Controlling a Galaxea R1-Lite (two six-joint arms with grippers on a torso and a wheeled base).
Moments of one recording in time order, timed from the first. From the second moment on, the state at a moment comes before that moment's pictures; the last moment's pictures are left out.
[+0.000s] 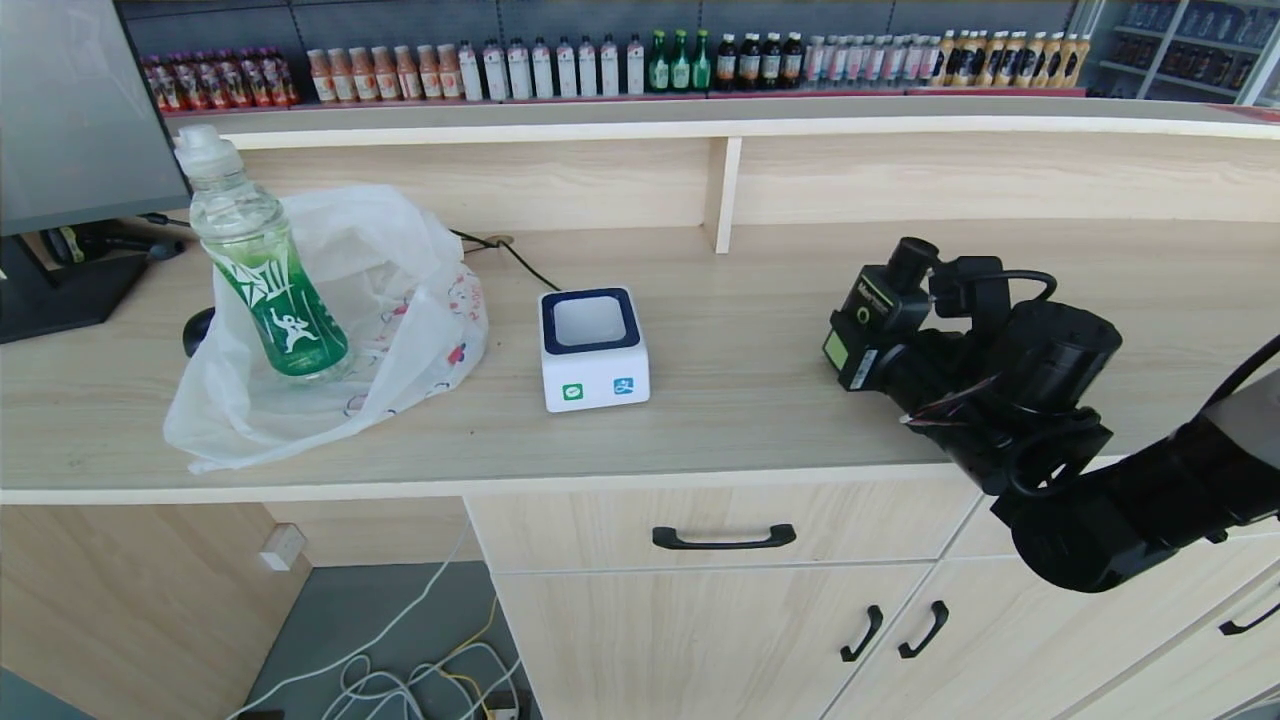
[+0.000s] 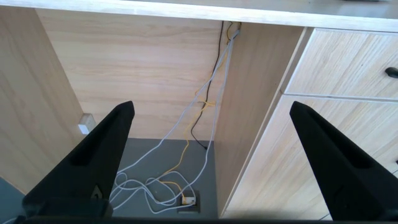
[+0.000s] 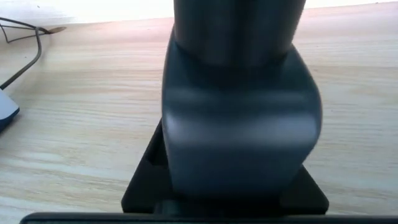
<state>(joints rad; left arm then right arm) 0.00 0.00 0.00 0.00 0.00 0.00 0.34 1.99 -0.85 -1.30 -0.13 0.04</state>
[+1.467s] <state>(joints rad) 0.00 0.00 0.00 0.00 0.00 0.00 0.41 1.77 -0.71 -1.32 -0.09 0.00</state>
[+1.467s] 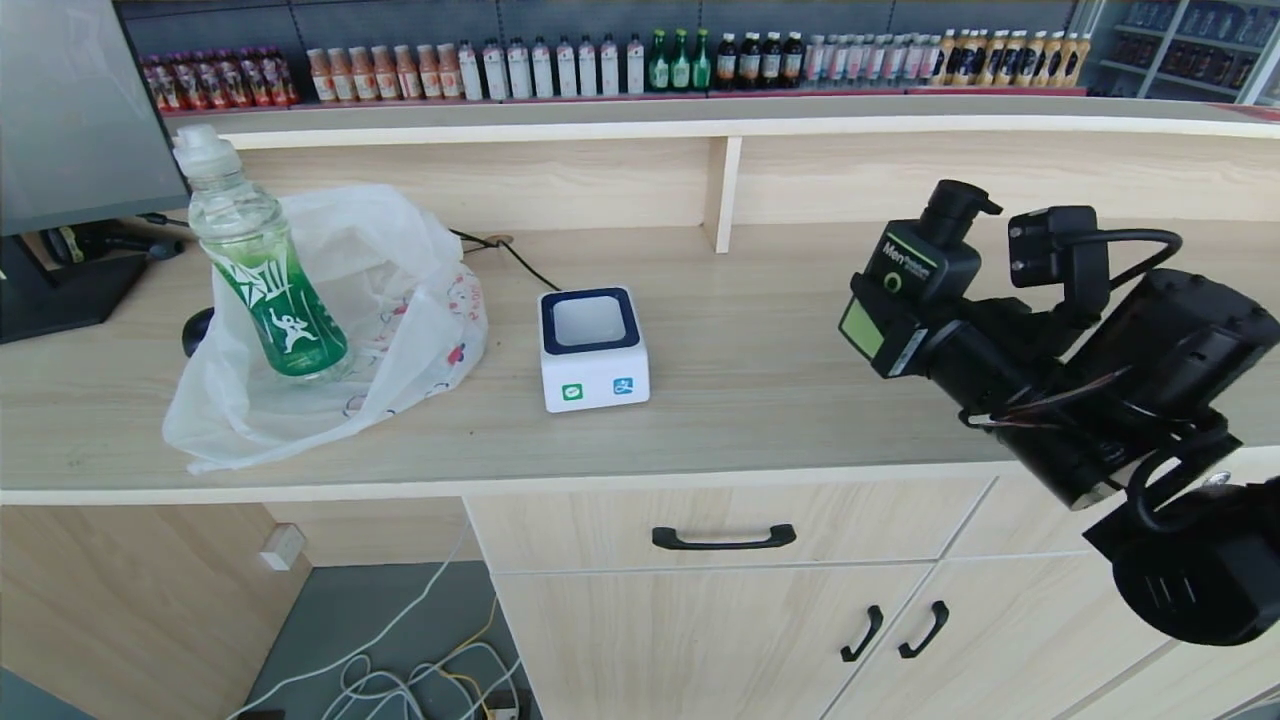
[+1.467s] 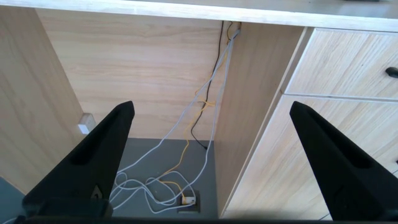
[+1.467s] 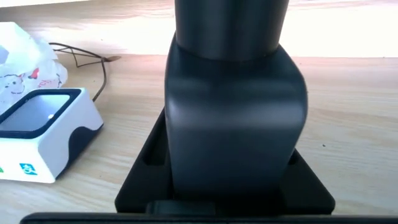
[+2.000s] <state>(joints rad) 0.00 0.00 0.00 0.00 0.00 0.00 0.59 1.50 -0.35 -1.37 -0.09 -0.10</state>
